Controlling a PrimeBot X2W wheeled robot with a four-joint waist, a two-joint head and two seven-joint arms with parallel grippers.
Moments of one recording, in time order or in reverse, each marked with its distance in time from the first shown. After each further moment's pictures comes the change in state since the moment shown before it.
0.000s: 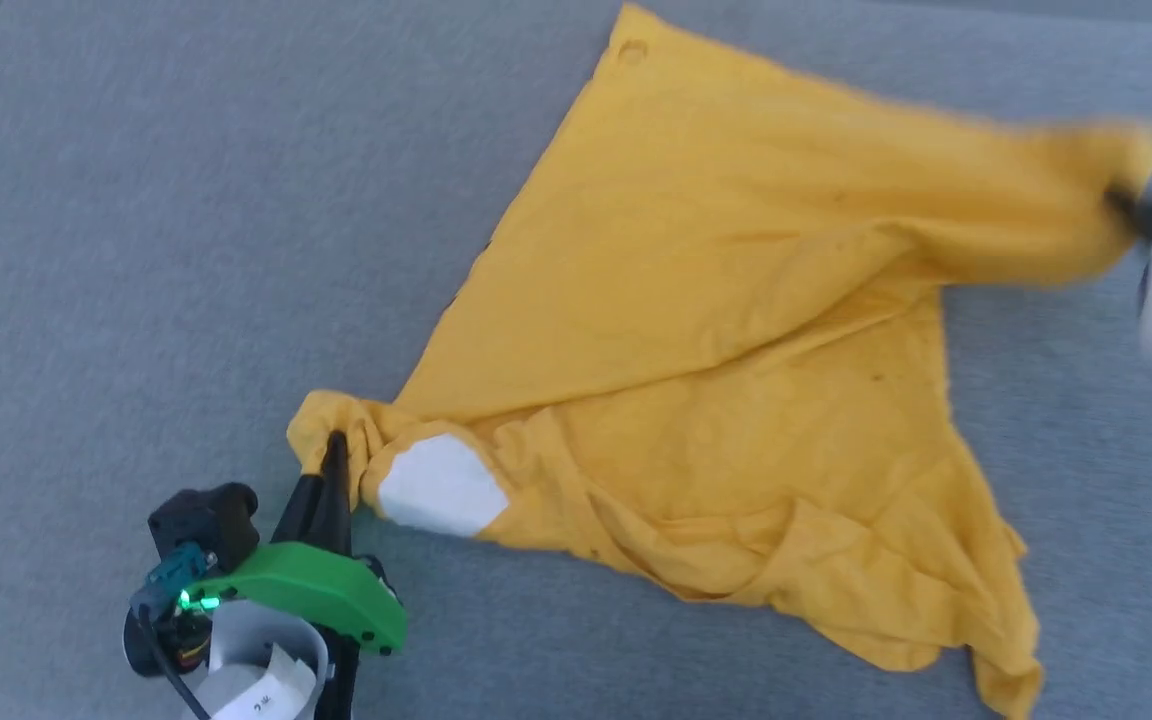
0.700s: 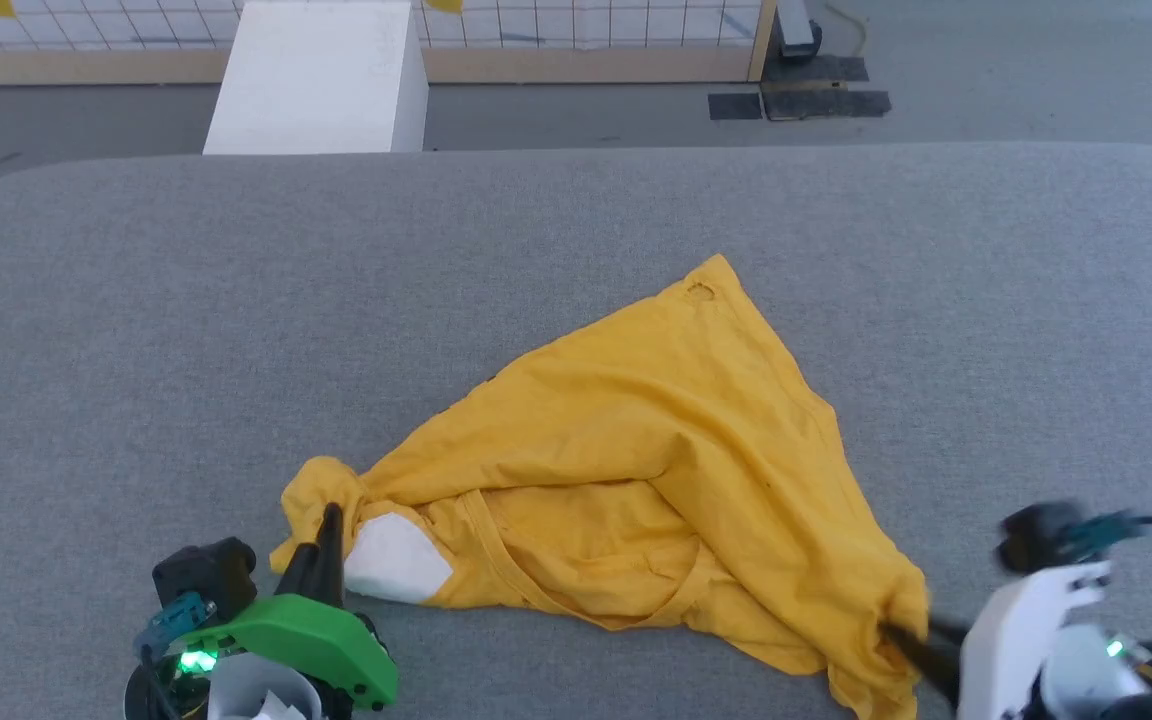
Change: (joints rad) left arm 0.075 0.010 0.001 0.048 -0.044 0.005 0.012; right arm 0.691 0.230 0.055 -0.134 0.085 0.000 -0.073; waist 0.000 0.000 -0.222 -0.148
